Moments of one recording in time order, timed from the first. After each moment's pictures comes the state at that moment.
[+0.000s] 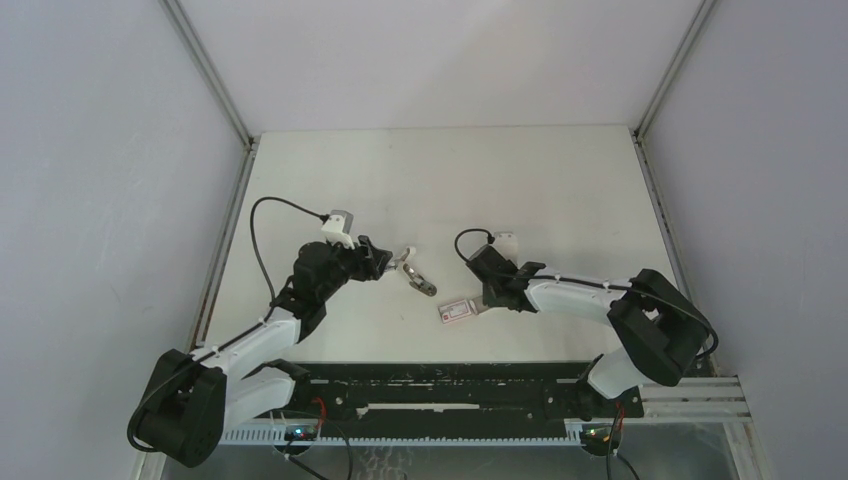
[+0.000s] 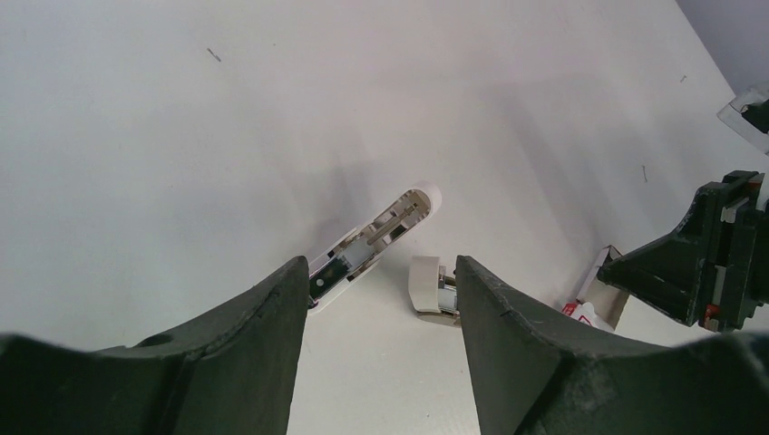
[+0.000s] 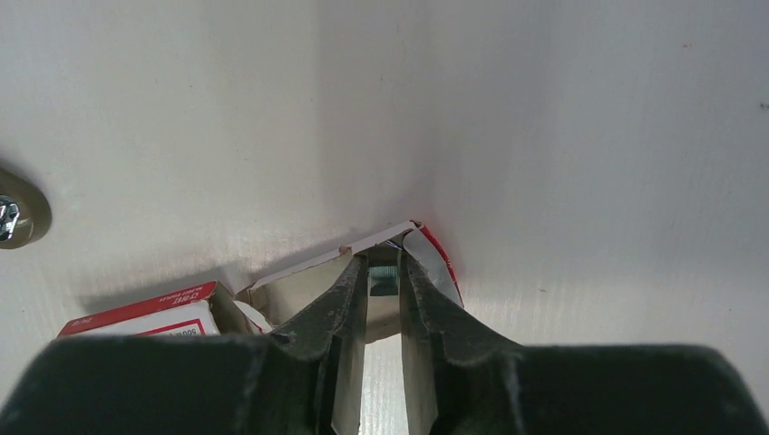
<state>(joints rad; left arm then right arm) -0.41 1.05 0.35 0.41 0.12 -0.38 0.80 1.50 0.73 -0.37 0.37 0.71</state>
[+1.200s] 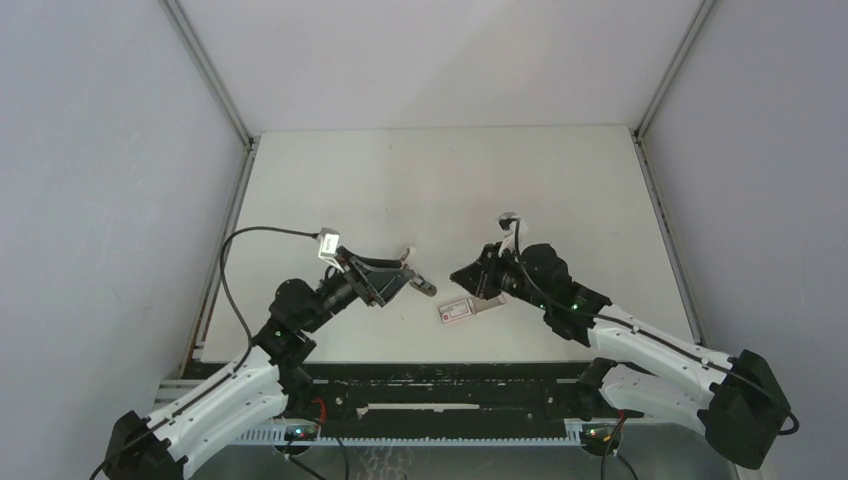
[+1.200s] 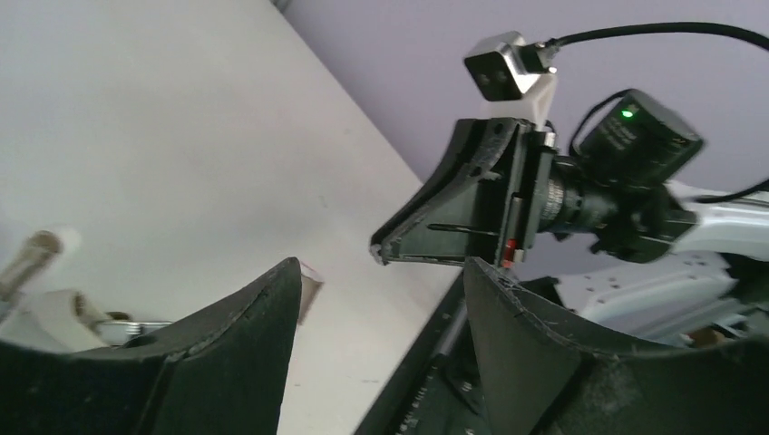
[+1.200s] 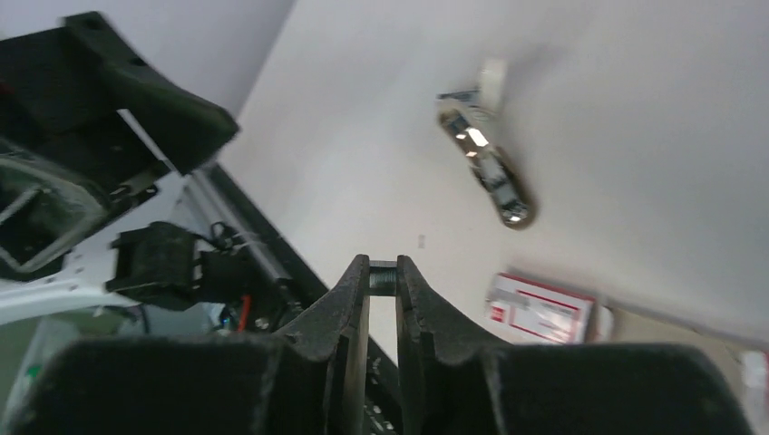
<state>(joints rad) -0.66 0.64 0.28 0.48 0.21 -0.73 0.79 0.97 0.56 0.06 -0.10 0.67</state>
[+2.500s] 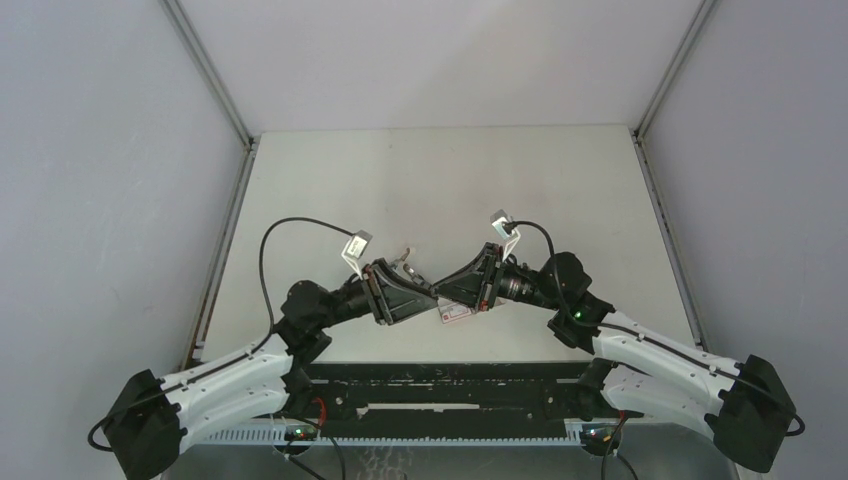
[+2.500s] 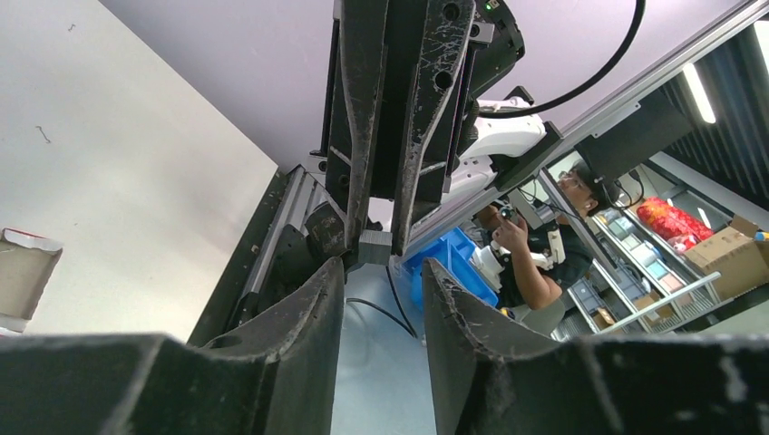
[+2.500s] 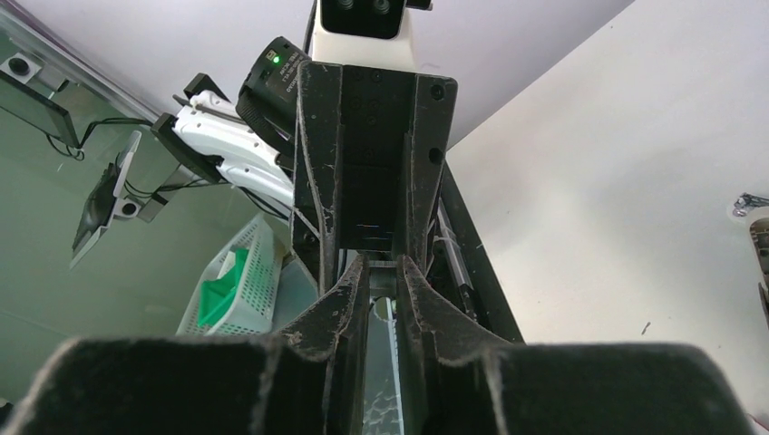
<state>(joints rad) -0.81 0.82 0.30 0.81 0.51 -1.05 0.84 0.91 0.51 0.52 -0.50 0.80</state>
